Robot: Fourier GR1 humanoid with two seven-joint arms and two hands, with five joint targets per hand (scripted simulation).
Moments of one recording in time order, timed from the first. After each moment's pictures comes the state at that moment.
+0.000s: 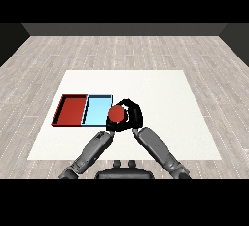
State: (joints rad) left arm -0.37 0.00 -0.55 -1.22 0.37 0.58 -0.41; right arm -0.44 0.00 0.55 -1.50 -0.27 -0.52 -0.34
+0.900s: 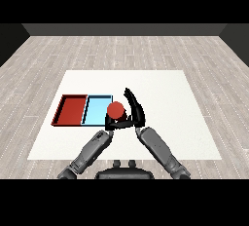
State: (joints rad) left arm -0.37 0.02 -0.56 -1.24 0.38 0.64 -0.47; right arm -0.42 -0.01 0.51 -1.53 -0.18 -0.51 -0.18
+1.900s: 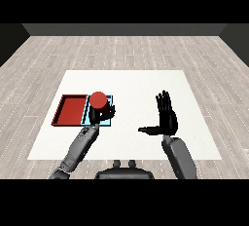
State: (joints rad) left arm -0.36 0.13 -0.35 -1.31 0.29 0.57 -0.39; right arm -0.11 -0.17 0.28 -1.87 -0.29 -0.28 -0.18
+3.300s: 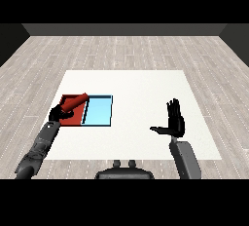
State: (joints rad) left arm -0.57 0.53 -0.16 -0.40 0.07 0.42 -0.08; right arm -0.01 -0.20 0.12 -1.68 -0.35 -0.16 -0.31
